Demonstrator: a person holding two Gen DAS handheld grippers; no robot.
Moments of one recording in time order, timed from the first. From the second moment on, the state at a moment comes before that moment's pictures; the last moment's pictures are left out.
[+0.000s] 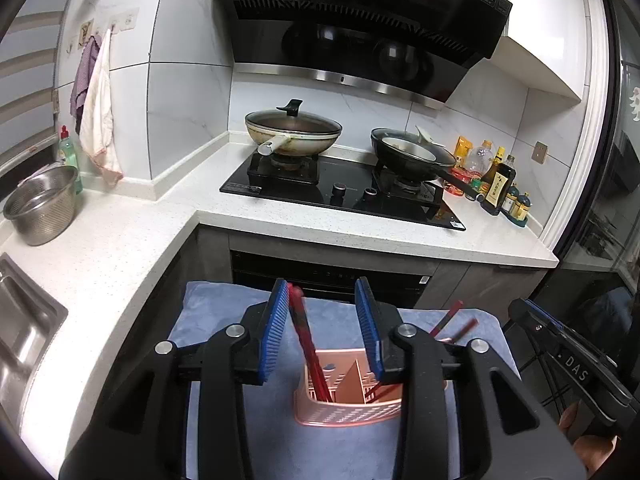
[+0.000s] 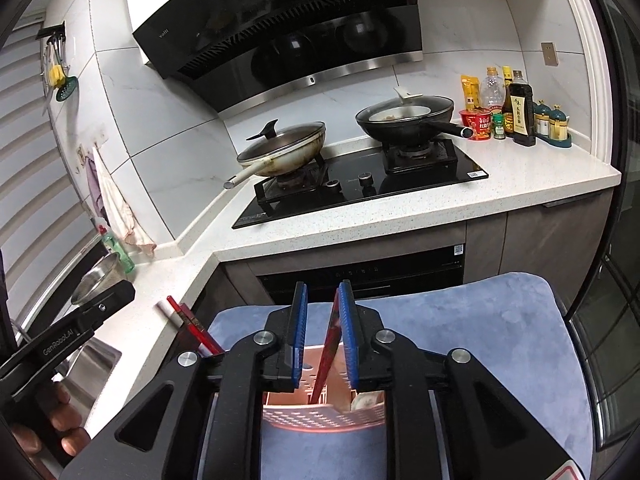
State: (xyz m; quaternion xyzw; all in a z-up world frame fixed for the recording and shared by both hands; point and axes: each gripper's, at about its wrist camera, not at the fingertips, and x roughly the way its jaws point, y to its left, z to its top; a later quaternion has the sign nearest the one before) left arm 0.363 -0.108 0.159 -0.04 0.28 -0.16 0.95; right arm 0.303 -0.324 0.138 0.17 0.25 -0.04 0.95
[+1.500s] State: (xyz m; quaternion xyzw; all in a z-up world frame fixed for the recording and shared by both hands) left arm 0.153 -0.050 -0.022 0.02 0.45 -0.16 0.88; right arm 0.060 -0.216 -0.054 0.07 0.45 0.00 0.89
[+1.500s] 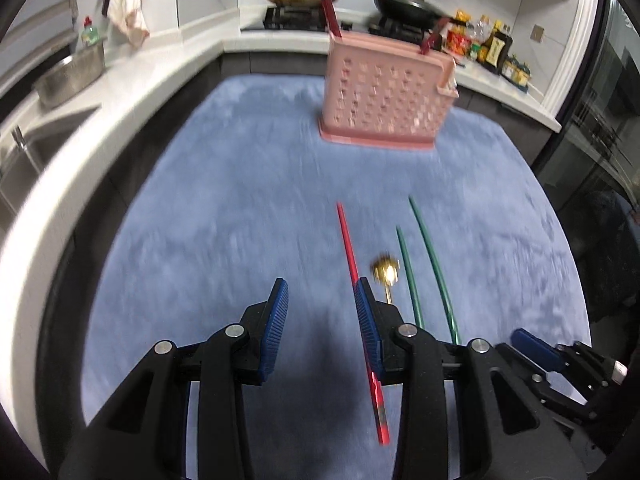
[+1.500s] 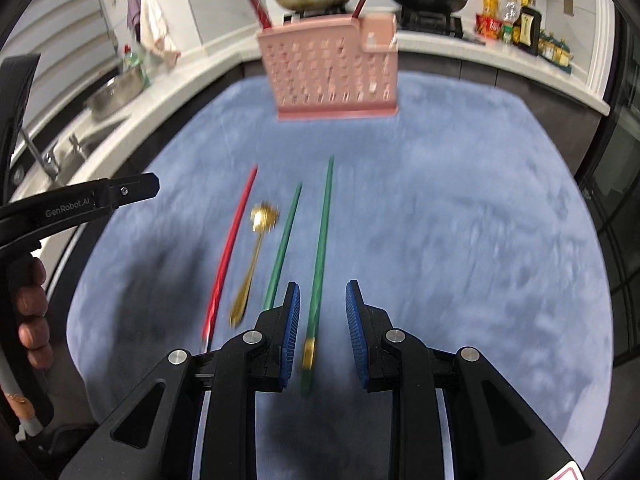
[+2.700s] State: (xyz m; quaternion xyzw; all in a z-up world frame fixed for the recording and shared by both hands) left arm 0.100 -0.069 -0.086 0.06 0.53 -0.21 0.82; right arm 0.046 -0.213 -0.100 0.08 0.49 -0.01 0.87
